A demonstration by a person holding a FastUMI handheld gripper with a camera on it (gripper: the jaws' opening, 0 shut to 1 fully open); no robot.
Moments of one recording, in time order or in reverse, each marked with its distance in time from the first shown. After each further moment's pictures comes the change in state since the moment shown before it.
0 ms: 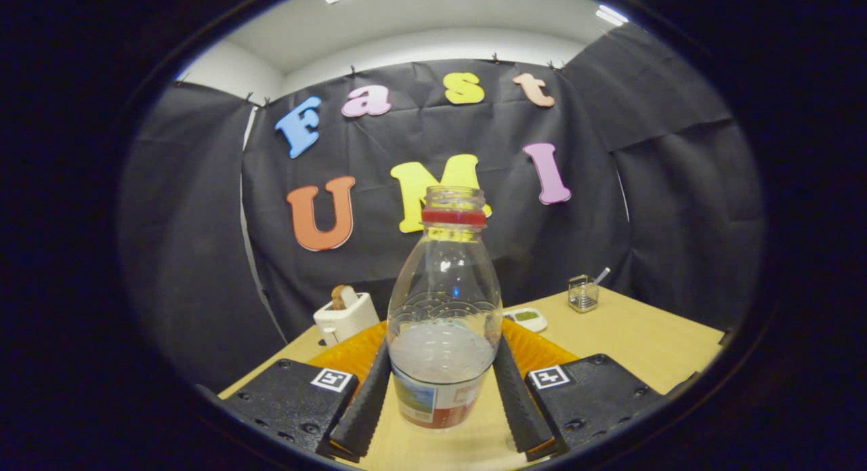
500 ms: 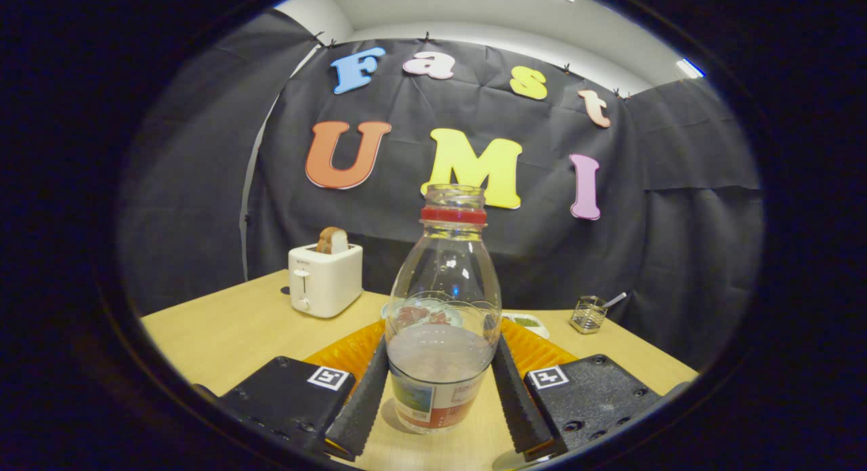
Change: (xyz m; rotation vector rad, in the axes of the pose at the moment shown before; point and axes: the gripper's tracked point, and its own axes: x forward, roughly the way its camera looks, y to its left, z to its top) arm 0.084 0.037 -0.100 -0.241 0.069 0.015
